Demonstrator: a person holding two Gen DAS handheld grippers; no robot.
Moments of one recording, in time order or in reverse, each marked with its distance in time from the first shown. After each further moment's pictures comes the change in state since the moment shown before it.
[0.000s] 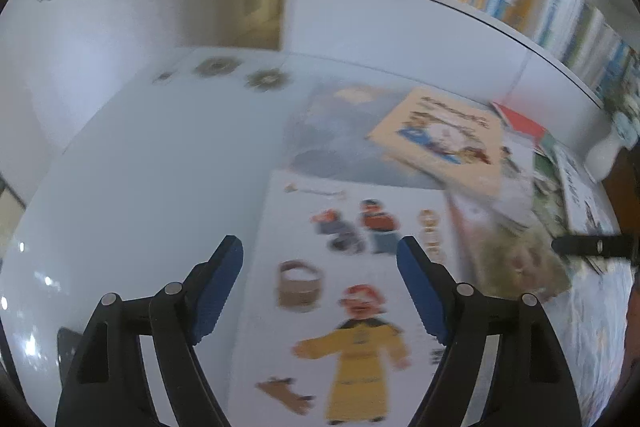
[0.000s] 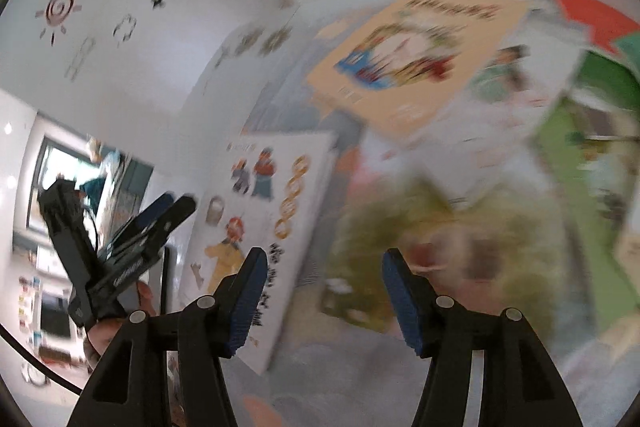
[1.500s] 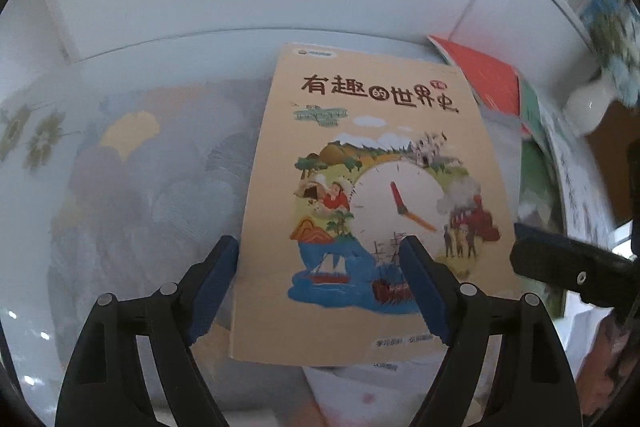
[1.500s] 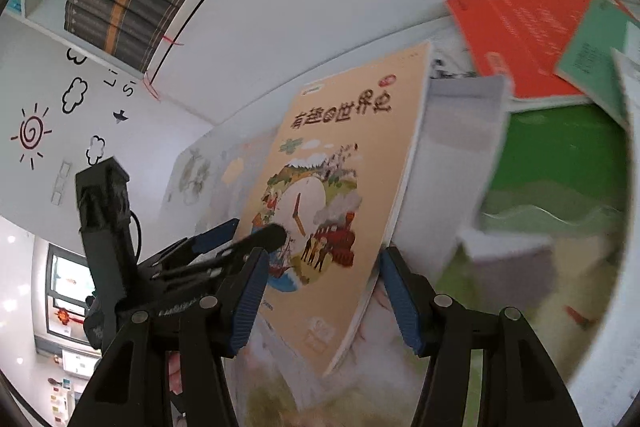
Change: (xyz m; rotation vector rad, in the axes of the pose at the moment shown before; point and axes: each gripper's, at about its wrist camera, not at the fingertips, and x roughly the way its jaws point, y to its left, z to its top) left arm 0.166 -0.153 0.099 0.236 0.269 -0.186; right arm 0.011 -0.105 0.080 0.224 -0.194 0.017
